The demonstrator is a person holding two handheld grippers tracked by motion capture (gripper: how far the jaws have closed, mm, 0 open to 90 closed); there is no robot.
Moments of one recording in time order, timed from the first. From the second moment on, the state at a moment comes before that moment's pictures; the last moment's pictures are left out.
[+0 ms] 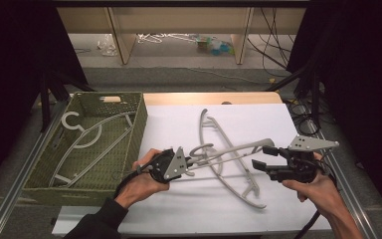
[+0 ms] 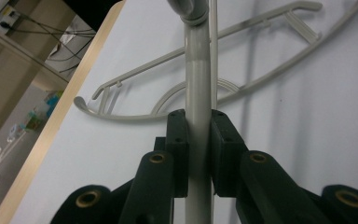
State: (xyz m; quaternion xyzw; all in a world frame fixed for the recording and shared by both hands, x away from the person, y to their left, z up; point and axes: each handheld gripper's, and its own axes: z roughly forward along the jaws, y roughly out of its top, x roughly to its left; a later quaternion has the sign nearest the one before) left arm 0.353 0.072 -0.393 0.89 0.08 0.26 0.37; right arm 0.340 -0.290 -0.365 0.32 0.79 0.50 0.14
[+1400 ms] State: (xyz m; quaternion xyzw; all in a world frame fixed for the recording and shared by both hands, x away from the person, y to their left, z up) left arm 0.366 0.217 -0.241 0.80 0.30 0.20 0.48; right arm 0.323 -0.267 -0.409 0.31 0.83 0.46 0.08
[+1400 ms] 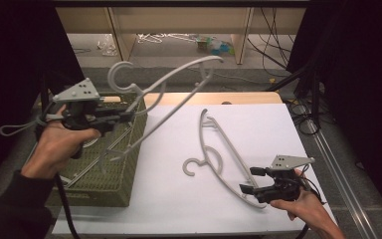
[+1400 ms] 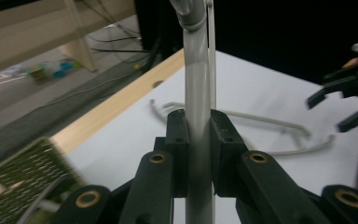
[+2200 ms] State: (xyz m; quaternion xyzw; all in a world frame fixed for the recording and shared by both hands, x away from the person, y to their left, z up) left arm 0.387 0.347 -0.304 0.81 0.38 0.27 0.35; right arm 0.324 -0.263 -0.414 0.32 0.83 0.45 0.07
